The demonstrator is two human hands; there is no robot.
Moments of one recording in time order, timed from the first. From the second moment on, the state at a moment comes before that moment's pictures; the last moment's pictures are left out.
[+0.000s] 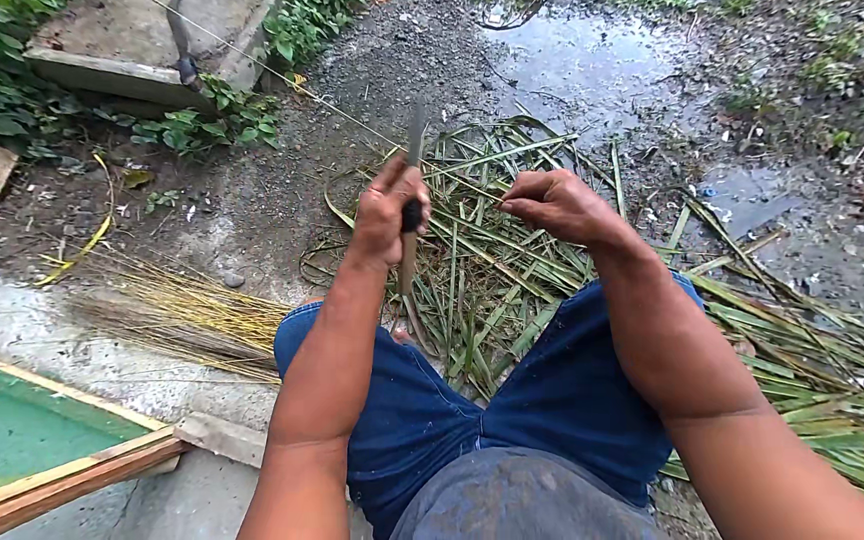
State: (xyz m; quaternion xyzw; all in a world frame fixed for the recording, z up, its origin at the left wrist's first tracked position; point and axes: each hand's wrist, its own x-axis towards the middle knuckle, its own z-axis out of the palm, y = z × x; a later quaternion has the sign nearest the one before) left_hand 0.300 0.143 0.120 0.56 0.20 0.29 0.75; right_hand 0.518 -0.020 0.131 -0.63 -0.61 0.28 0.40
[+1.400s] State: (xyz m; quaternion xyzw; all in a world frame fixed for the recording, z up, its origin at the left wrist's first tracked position) left_hand 0.302 0.126 0.124 0.55 0.20 0.24 0.77; right_hand 0.528 -0.029 0.134 -0.62 -0.63 0.27 0.38
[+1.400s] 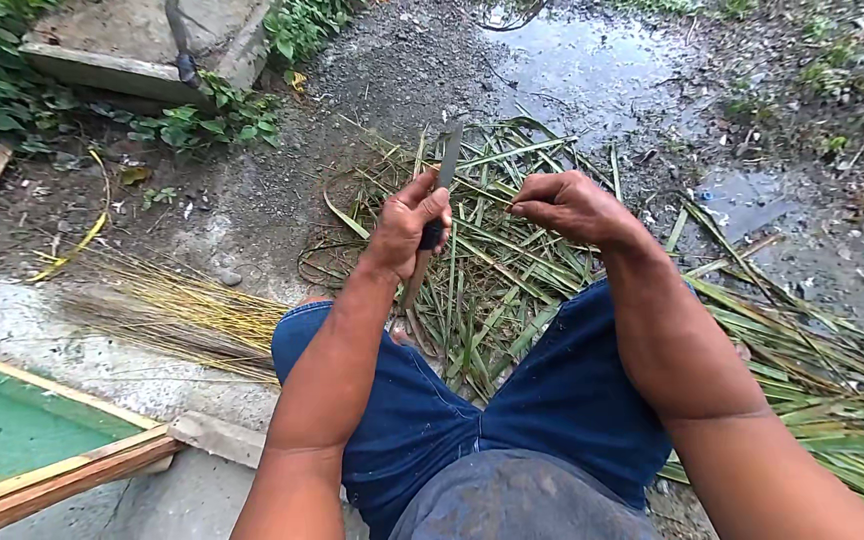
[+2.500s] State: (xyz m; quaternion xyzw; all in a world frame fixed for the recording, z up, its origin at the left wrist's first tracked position) left_hand 0.297 0.144 0.126 0.54 0.21 0.28 0.76; right_hand 0.534 -0.032 0.134 -0.62 -0.63 0.26 0.37
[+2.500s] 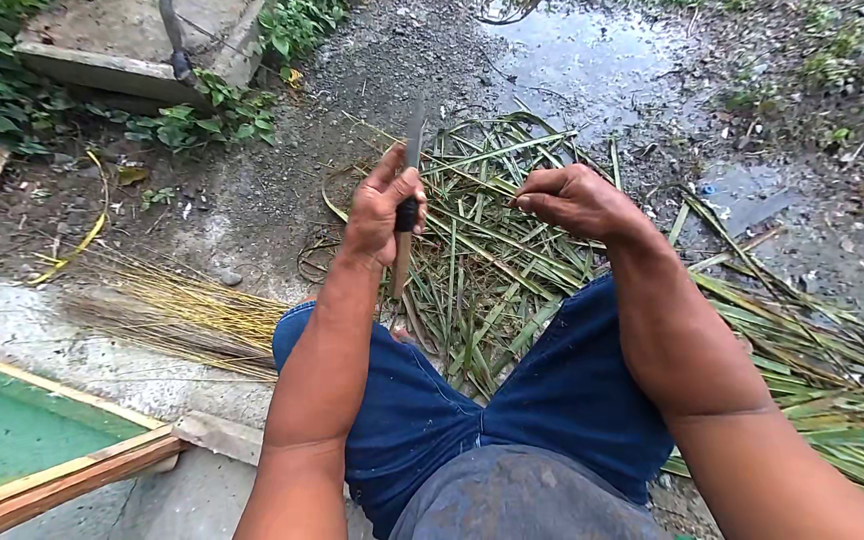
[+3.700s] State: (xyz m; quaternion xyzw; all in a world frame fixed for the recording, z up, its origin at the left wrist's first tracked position) left_hand 0.315 0.116 0.115 0.56 0.21 0.24 0.76; right_hand 0.512 -0.010 0.129 -0.67 -0.60 0.19 0.40
